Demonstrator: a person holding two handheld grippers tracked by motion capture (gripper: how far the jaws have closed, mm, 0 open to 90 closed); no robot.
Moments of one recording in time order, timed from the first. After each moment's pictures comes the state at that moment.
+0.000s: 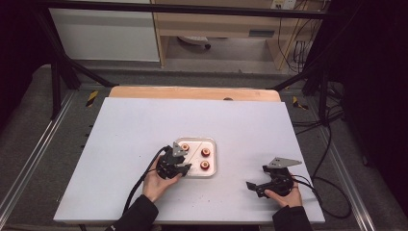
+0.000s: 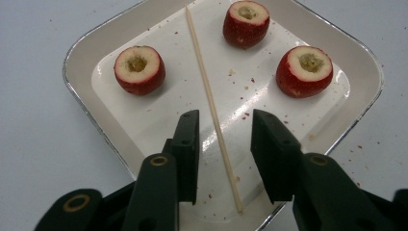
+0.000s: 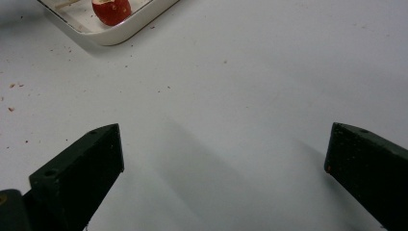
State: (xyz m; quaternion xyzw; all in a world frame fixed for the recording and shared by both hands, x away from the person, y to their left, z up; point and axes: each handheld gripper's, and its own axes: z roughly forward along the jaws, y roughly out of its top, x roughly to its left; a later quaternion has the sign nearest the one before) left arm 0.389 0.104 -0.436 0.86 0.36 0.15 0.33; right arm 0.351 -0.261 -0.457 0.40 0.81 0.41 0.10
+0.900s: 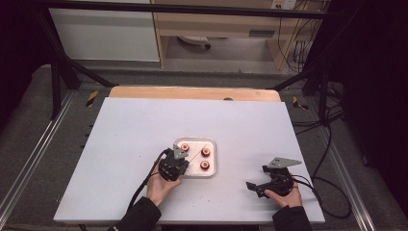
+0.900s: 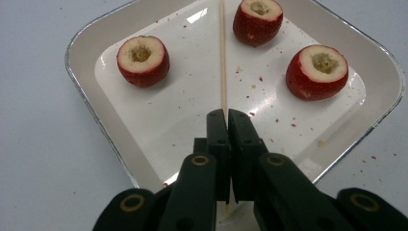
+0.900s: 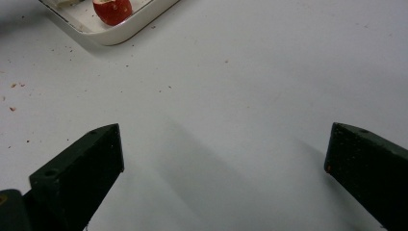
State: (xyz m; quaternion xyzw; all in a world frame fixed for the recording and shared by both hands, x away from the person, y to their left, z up) left arm 0.384 0.099 -0.444 0.84 0.39 0.17 0.33; right arm 0.352 -0.261 -0.457 0.40 0.81 0.41 0.10
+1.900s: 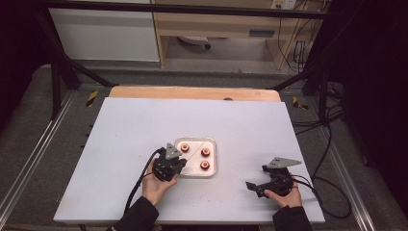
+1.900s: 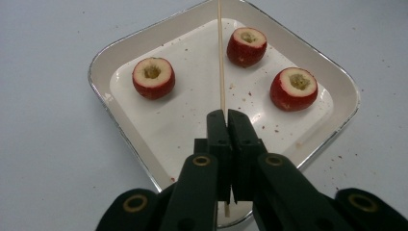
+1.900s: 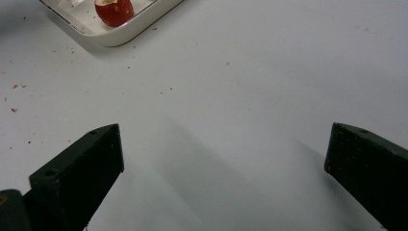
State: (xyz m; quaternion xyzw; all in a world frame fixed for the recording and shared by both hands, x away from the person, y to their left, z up) left arm 0.375 0.115 -0.427 0.83 0.38 0.16 0.37; right arm 0.351 -0.260 -0.457 0.40 0.81 0.41 0.10
